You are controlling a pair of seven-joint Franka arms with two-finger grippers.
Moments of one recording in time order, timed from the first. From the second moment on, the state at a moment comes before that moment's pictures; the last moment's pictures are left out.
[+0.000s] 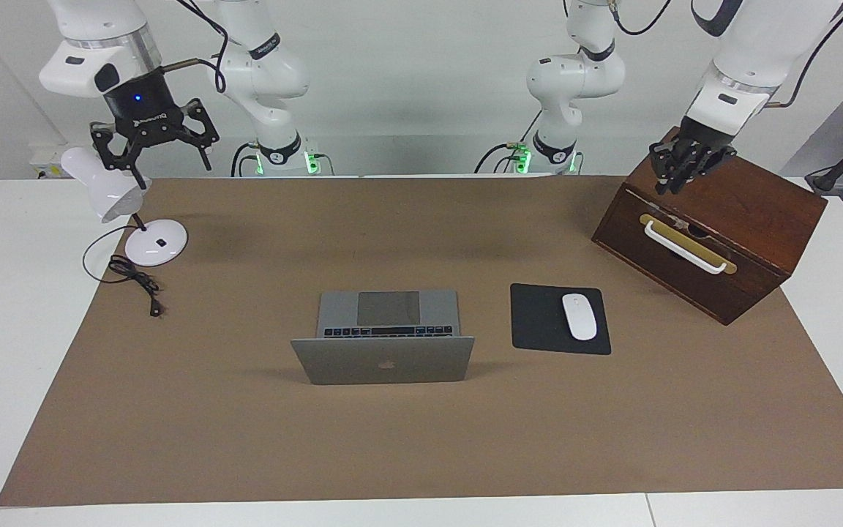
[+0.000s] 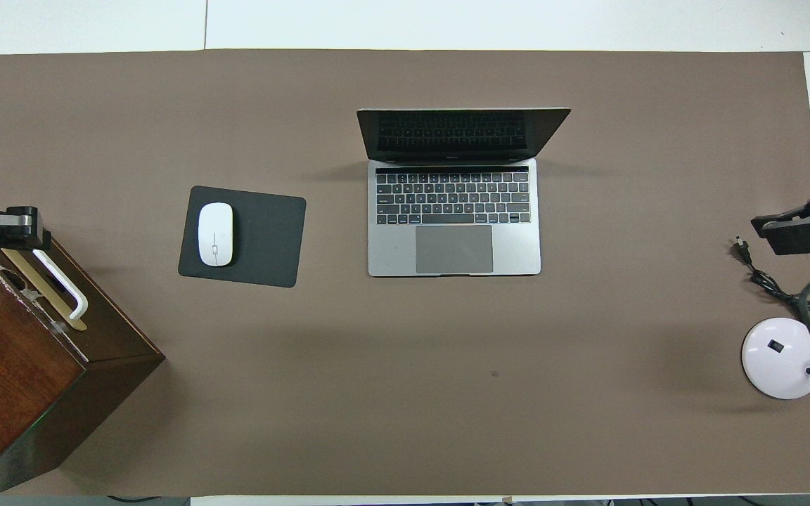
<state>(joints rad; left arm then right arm) 0.01 -0.10 -0.08 -1.65 -0.02 1.57 -0.07 -0.09 -0.10 0.11 -1.60 0.00 1.63 -0.52</state>
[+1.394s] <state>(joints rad) -0.10 -0.28 -0.11 -2.16 -0.27 2.34 -0.10 -0.09 -0.08 0.22 -1.76 -0.03 1.83 -0.83</state>
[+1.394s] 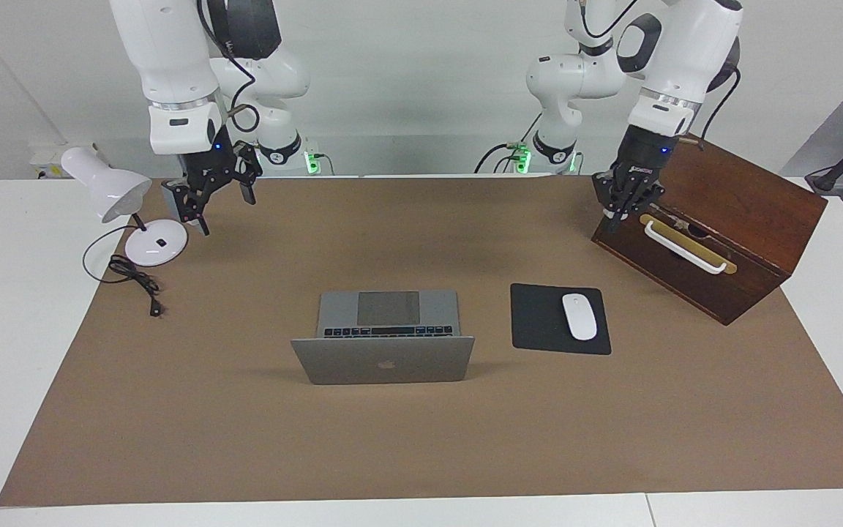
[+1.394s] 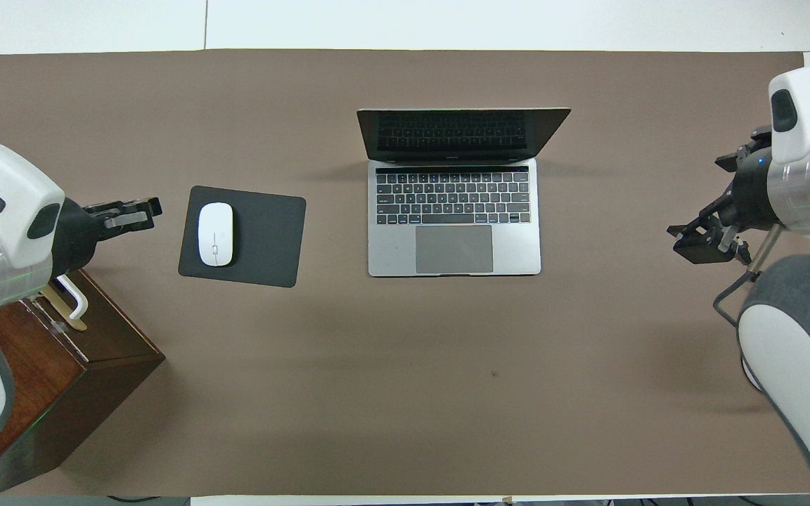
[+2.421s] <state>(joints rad) -0.37 -0.24 -0.12 -2.48 -0.28 2.94 -0.11 -0.10 -0.05 0.37 -1.84 -0.03 2.03 -1.08</state>
